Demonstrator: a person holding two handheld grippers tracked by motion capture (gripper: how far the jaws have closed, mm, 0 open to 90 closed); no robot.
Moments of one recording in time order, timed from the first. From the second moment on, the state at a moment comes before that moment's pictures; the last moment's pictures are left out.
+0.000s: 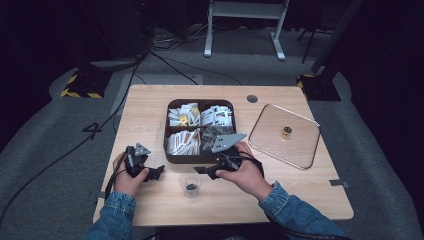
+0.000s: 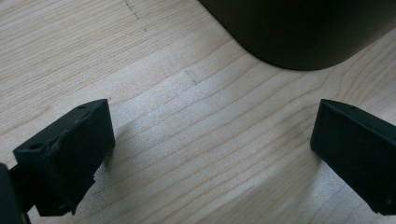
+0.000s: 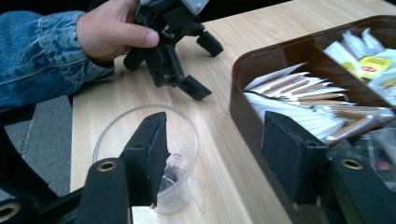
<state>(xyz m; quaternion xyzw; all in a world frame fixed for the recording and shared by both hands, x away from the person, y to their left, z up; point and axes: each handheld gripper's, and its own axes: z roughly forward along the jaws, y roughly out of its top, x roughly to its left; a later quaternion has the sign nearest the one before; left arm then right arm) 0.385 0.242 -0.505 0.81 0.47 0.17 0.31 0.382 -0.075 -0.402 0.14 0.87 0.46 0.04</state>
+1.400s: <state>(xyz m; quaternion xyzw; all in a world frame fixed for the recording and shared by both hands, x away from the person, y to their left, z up) 0.382 0.241 -0.505 0.80 0.48 0.17 0.31 0.469 -0.218 -0.392 0.31 0.83 0.42 0.17</state>
